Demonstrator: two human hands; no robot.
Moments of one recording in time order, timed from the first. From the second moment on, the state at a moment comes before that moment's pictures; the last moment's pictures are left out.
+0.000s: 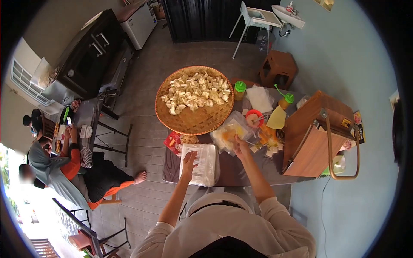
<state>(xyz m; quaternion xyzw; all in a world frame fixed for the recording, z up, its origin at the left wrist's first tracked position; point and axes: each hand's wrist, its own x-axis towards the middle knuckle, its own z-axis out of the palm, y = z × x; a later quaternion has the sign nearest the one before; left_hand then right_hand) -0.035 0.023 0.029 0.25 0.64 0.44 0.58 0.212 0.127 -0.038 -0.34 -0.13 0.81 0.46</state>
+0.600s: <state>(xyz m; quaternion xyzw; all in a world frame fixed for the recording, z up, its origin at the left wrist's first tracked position) -0.085 0.022 -0.041 0.52 0.77 0.33 0.18 0.146 0.029 -0.054 -0.67 -0.45 0.40 0.43</state>
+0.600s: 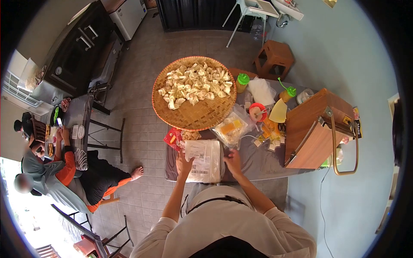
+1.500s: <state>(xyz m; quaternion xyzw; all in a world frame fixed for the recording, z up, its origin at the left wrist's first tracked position) -0.007 0.019 -0.038 0.63 0.75 0.15 0.13 0.105 0.039 -0.041 -0.66 -0.59 0.28 0.38</state>
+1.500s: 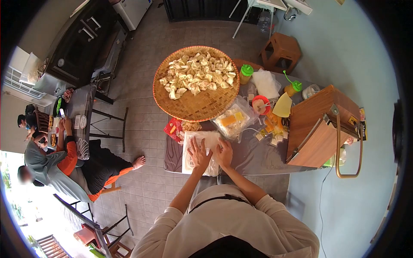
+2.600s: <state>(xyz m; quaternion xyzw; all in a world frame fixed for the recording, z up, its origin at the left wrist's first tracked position) -0.010 0.017 -0.039 0.64 0.74 0.18 0.11 0.108 0.057 -0.030 -0.69 -0.61 0.24 0.31</state>
